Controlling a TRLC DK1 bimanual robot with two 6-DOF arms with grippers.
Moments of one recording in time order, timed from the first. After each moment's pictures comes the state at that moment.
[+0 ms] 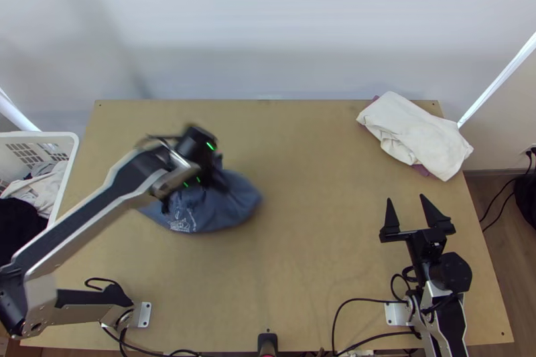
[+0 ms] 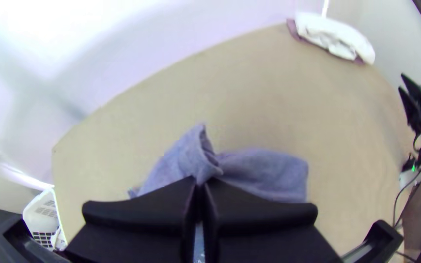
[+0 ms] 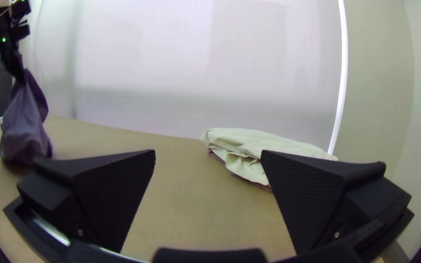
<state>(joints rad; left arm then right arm) -0.64 1.45 1.51 -0.93 -0.28 -0.07 0.10 -0.04 0.01 0.01 0.01 -0.06</state>
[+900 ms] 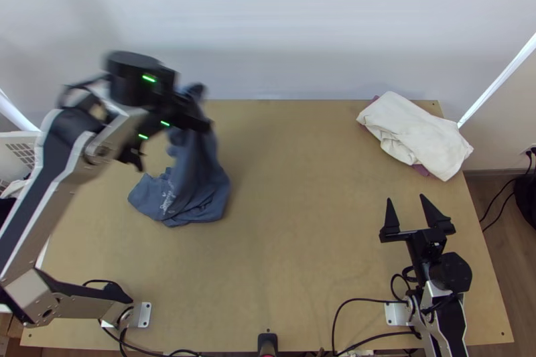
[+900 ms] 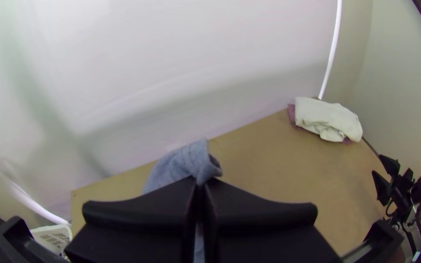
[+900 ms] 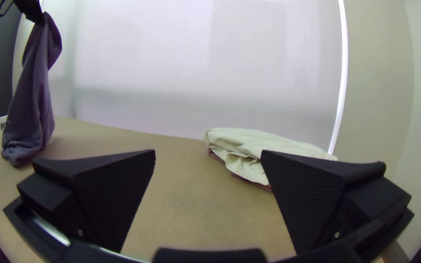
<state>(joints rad) -0.62 1.54 1.98 -1.01 -0.29 -0.06 0.10 -0.04 0.01 0.01 0.01 -0.06</state>
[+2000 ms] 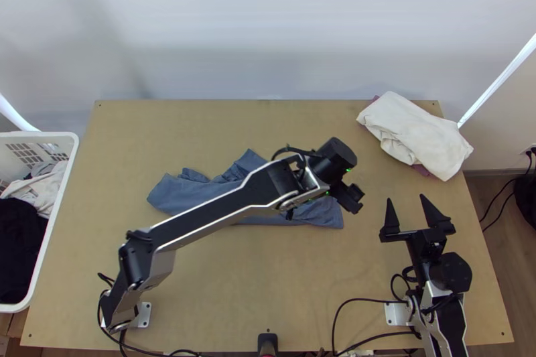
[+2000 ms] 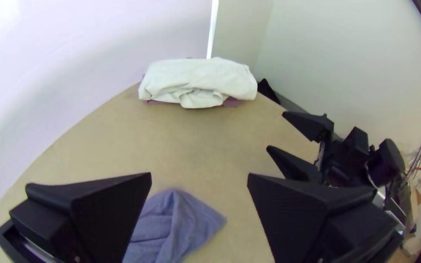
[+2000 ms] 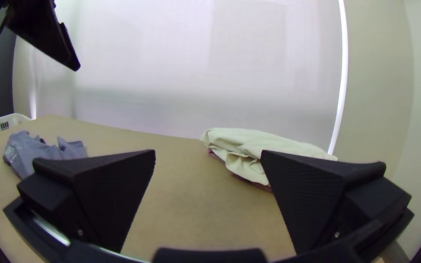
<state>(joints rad) -1.09 2.07 2.24 -0.81 -0.15 -0.23 0.10 -0.04 0.01 0.01 0.01 -0.06</state>
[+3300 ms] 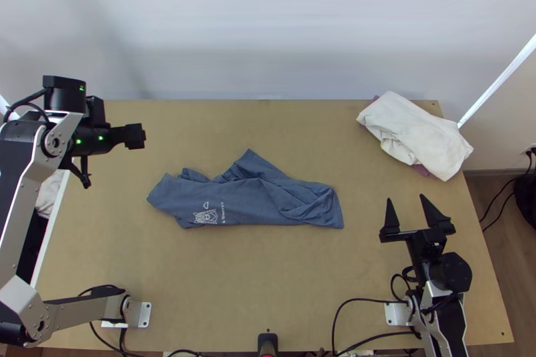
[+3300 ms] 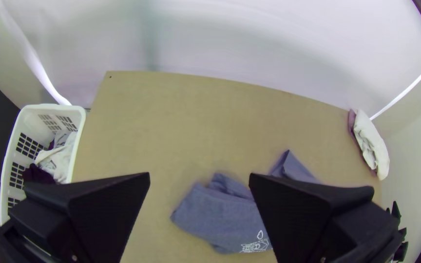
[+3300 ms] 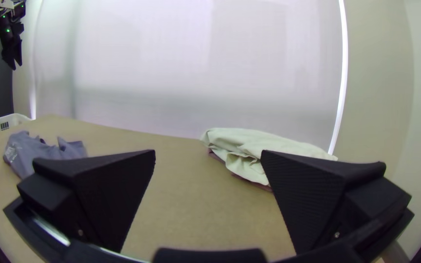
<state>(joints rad) -0.06 1.36 1.64 -1.14 -0.01 -0.18 0.10 -0.04 0.01 0.01 0.01 -0.06</state>
